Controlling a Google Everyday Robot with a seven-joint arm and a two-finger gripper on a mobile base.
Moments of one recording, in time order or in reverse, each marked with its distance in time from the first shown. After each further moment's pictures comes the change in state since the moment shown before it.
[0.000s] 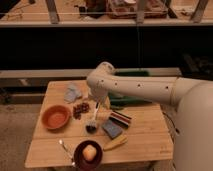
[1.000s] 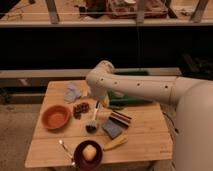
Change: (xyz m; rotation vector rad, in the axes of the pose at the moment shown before) arm 0.013 -0.019 -0.005 0.030 0.022 -0.038
